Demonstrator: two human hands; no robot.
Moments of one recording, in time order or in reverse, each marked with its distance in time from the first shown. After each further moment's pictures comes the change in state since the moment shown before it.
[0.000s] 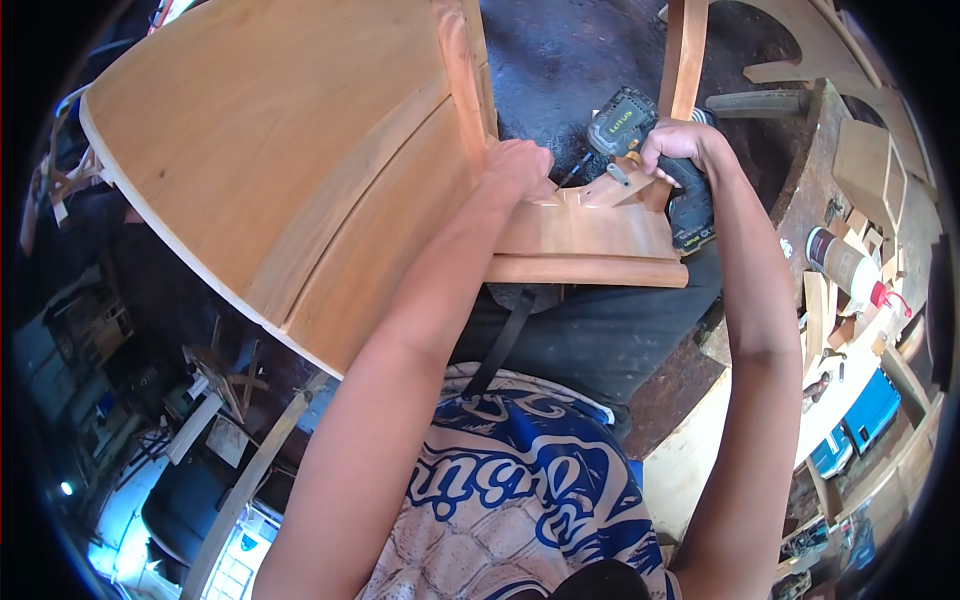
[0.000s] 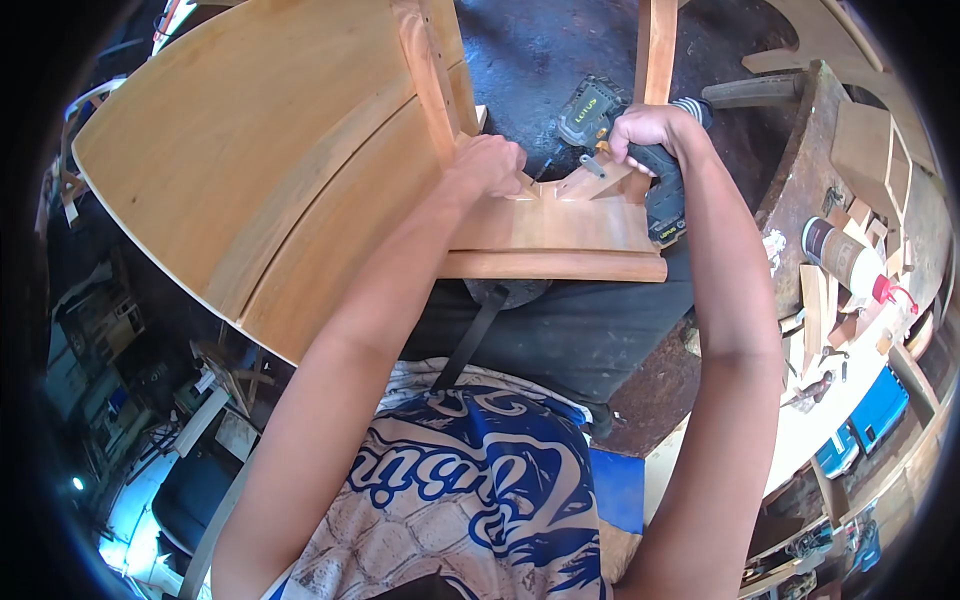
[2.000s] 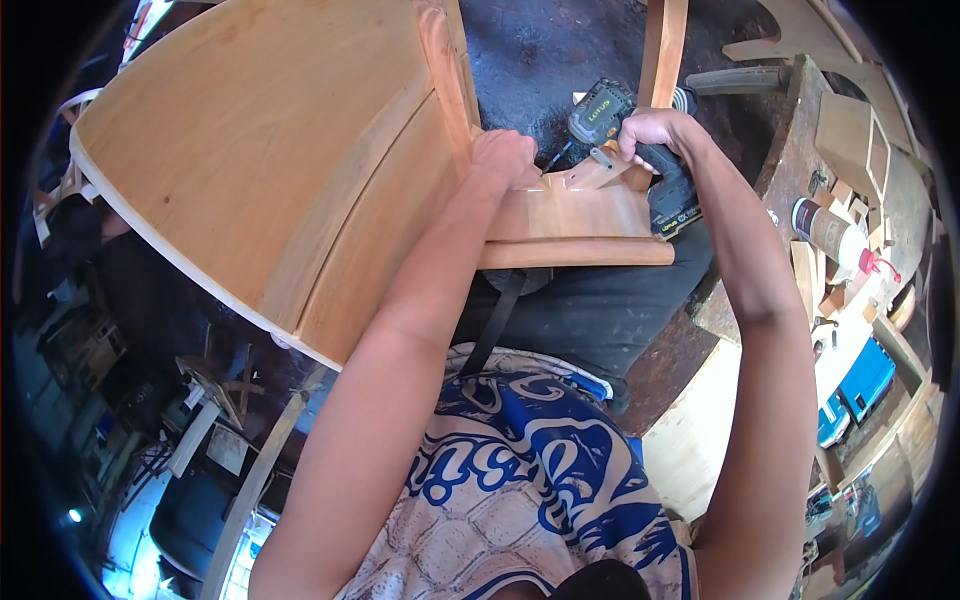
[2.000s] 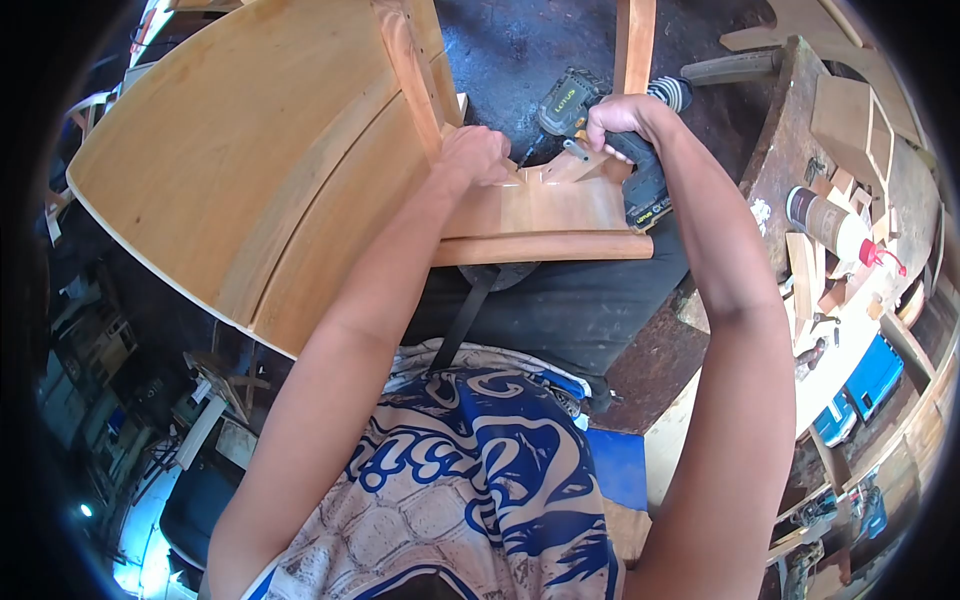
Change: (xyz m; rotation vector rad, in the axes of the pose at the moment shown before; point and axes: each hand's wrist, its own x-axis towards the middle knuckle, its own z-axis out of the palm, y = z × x) left_hand -0.011 0.006 0.002 -0.047 0.051 -0.018; right_hand -0.005 -0.003 0.018 0.009 -0.023 0.110
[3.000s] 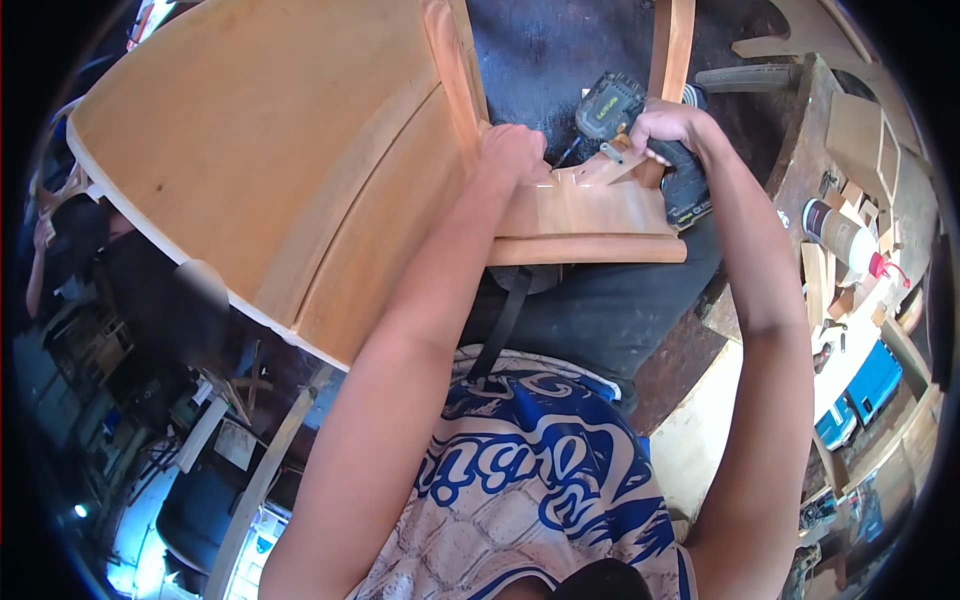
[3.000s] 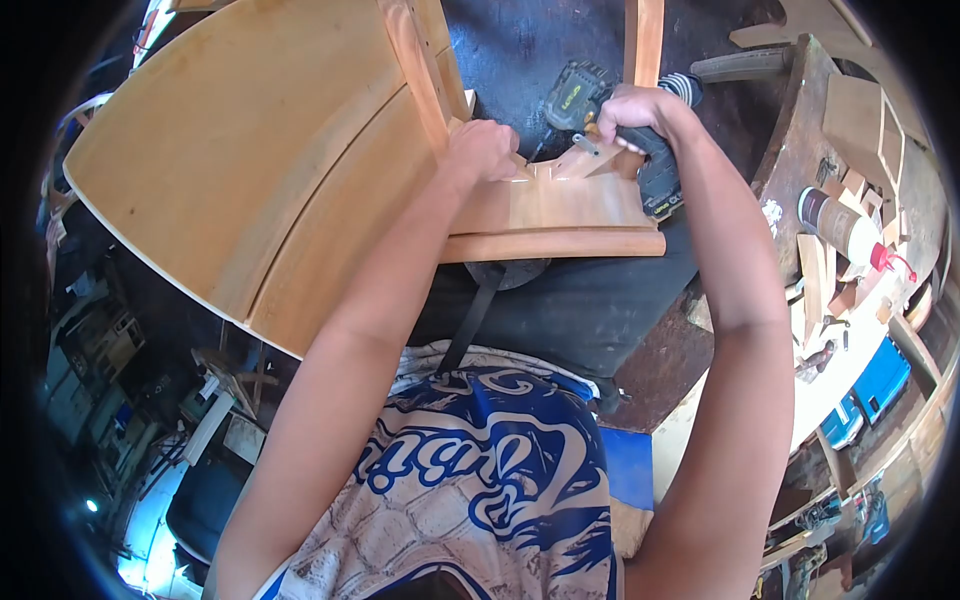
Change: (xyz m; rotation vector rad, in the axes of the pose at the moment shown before) left_hand 0.002 -0.002 0.003 0.014 0.011 -0.006; right_hand -0.004 0.000 -0.001 -0.061 0.131 -0.153
